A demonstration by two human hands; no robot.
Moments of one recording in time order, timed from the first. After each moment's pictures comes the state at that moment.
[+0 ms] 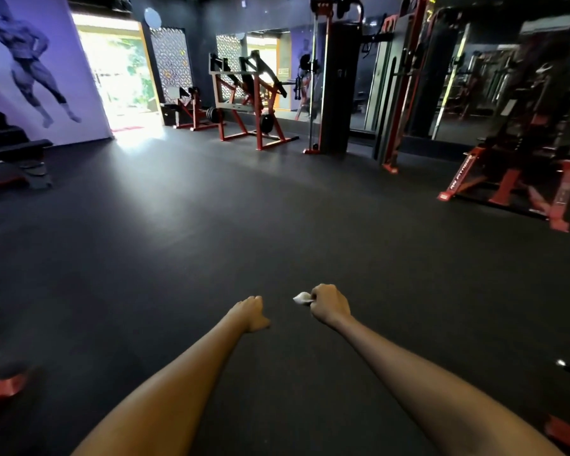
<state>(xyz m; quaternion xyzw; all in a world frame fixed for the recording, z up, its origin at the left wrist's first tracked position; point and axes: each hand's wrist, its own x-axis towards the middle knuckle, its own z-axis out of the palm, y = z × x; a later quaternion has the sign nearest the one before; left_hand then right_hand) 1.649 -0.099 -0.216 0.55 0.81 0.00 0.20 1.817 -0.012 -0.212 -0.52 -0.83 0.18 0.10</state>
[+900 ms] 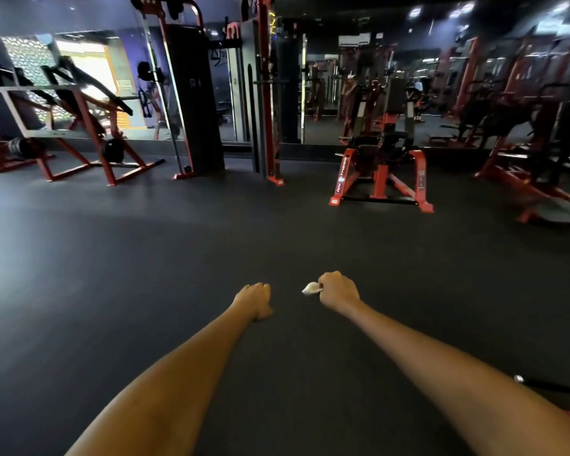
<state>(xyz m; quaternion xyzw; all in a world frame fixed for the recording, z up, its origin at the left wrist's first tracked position) 1.629 0.595 -0.202 0.77 0.63 -0.06 0.11 1.826 0.587 -0.192 -0.68 -0.72 0.08 0.08</state>
